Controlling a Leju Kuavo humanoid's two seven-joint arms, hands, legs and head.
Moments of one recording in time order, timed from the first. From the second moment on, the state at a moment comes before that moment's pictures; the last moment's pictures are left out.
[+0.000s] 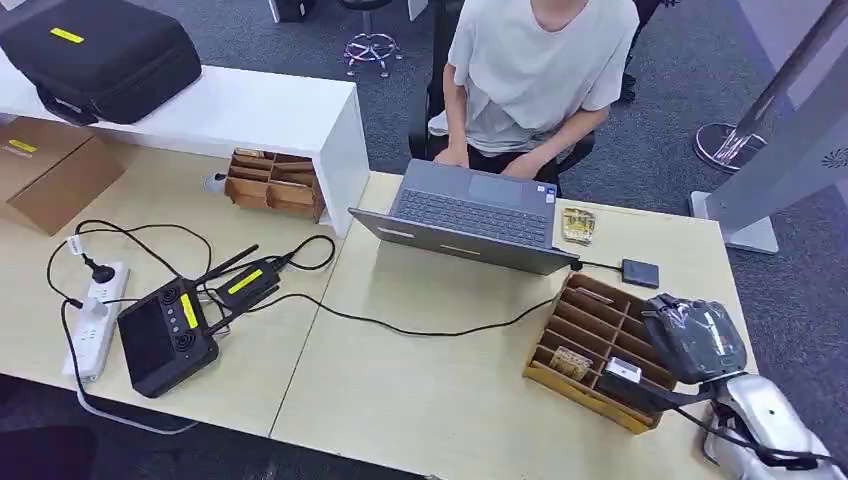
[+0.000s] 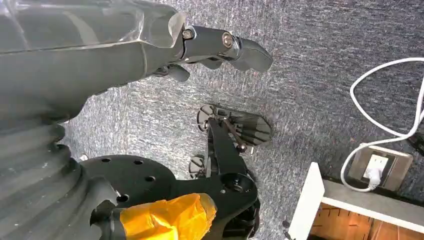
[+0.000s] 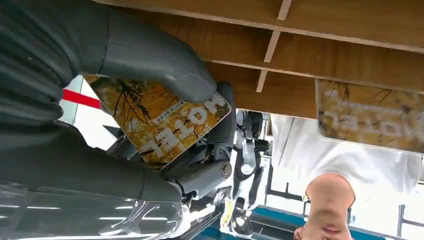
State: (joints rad) left arm -0.13 -0.20 1.44 -0.20 -1.11 -0.15 -0.26; right arm -0.35 -0.49 0.54 -1.15 0.98 -0.32 -0.18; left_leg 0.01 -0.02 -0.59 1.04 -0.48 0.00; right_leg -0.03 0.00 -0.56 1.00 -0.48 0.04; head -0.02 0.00
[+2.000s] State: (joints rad) left arm -0.18 -0.21 1.32 -0.20 -1.22 -0.12 -0.31; right arm -0.95 -0.31 0.70 -1.14 1.02 -0.26 -0.04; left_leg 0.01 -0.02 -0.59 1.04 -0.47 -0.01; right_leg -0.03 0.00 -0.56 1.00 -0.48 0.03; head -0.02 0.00
